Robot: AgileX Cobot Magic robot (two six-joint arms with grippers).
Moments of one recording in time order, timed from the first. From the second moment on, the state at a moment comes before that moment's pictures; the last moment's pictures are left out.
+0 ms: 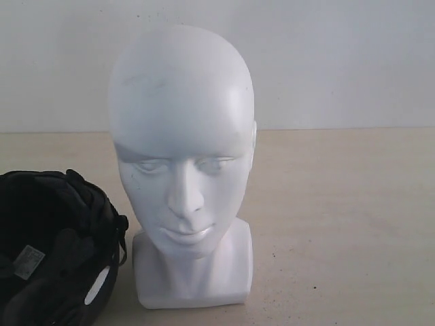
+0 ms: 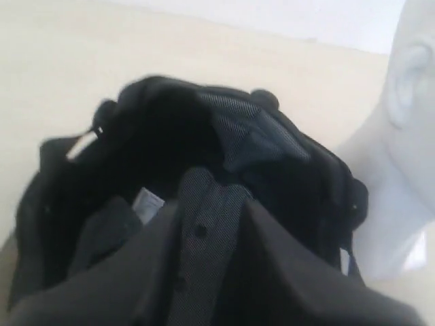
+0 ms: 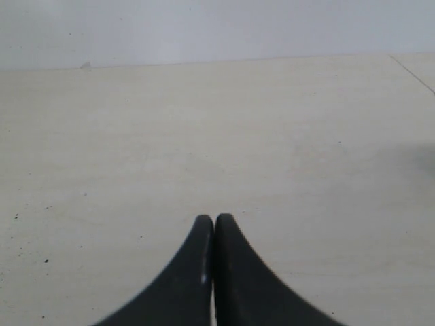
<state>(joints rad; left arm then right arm) -0.33 0.47 -0.45 0.17 0.60 -0.45 -0.02 0.01 0.00 0.04 0.36 0.00</state>
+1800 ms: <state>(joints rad) -0.43 0.85 -0.64 -0.21 0.95 0.33 -0.02 0.01 0.00 0.04 0.36 0.00</state>
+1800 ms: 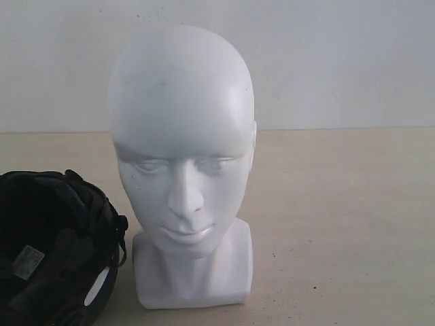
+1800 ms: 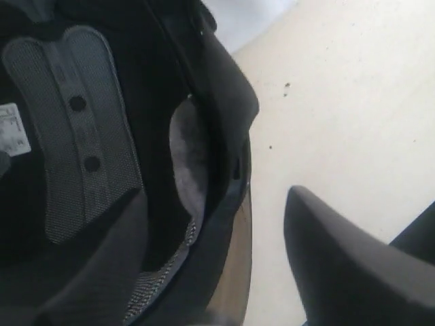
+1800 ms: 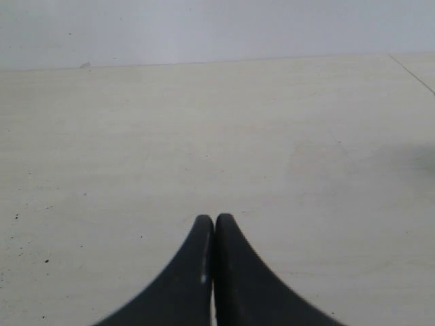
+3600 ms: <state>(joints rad) -0.43 1.31 -0.65 -0.25 0.78 0.46 -0.02 0.01 0.00 0.04 0.36 0.00</state>
